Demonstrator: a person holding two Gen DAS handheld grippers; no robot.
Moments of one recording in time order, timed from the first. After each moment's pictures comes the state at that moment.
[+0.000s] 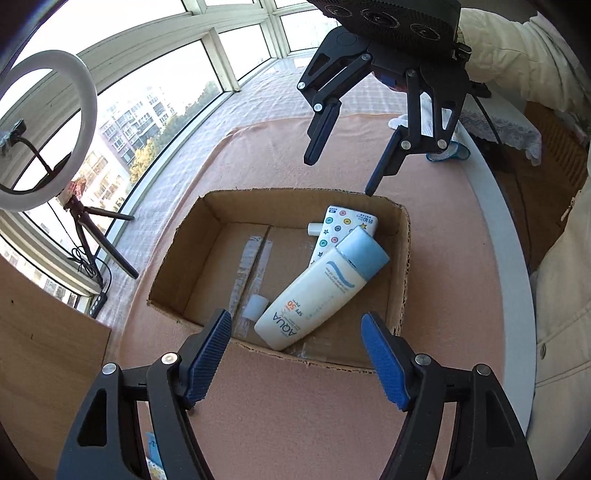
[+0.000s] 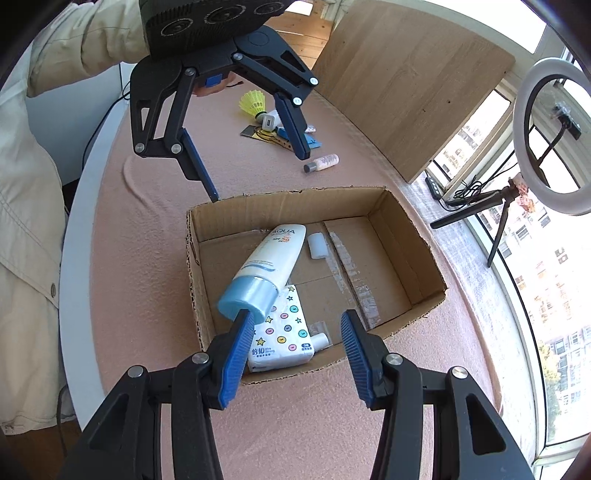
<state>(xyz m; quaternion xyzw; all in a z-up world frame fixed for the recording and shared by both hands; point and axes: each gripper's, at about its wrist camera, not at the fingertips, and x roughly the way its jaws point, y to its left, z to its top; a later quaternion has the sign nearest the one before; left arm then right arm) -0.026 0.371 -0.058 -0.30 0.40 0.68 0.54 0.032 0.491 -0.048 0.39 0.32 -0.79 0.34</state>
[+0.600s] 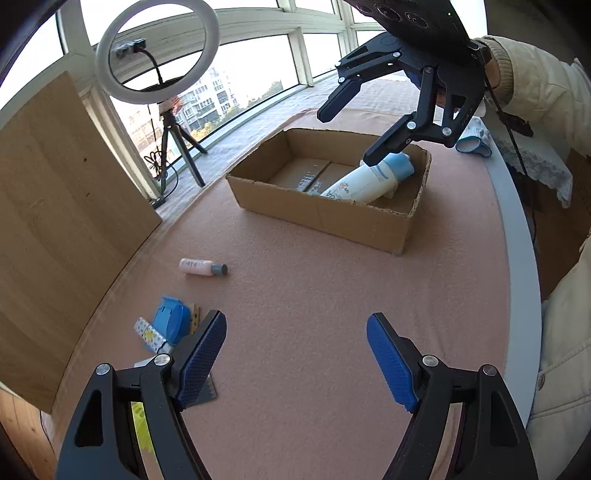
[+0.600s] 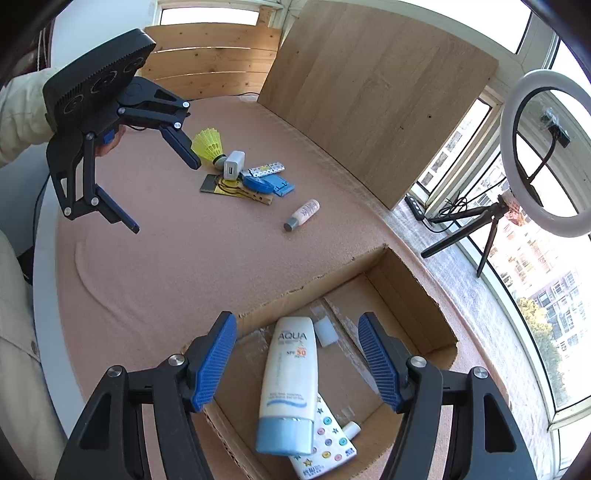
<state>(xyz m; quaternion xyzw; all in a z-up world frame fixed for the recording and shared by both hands) -0.027 0.173 -0.083 -0.31 0.31 0.77 0.46 -0.006 0.378 -0.039 0.39 0.27 -0.84 0.26</state>
